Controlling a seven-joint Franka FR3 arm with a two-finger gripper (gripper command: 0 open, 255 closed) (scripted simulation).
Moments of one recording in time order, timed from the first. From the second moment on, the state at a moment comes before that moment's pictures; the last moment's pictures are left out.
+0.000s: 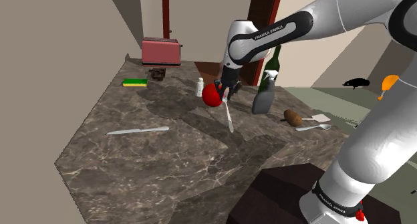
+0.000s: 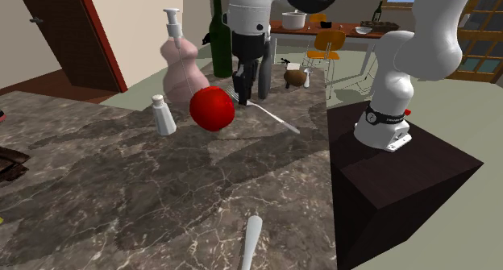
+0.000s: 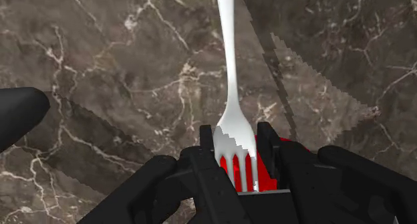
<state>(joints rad) -0.21 -0.06 0.13 -2.20 -0.01 2.20 0.57</state>
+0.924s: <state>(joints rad) -0.37 -0.09 -0.07 -2.23 0.00 2.21 0.21</state>
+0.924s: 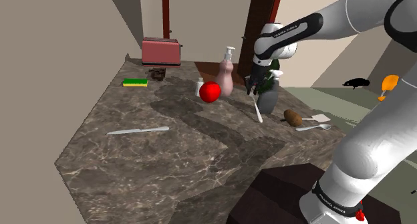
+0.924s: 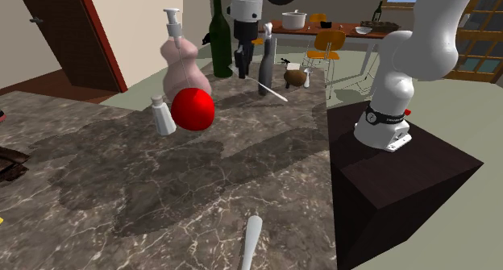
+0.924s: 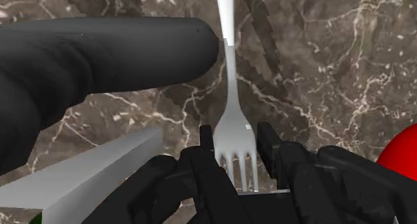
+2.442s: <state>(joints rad) -0.66 0.27 -0.30 -1.77 0.13 2.09 -0.36</state>
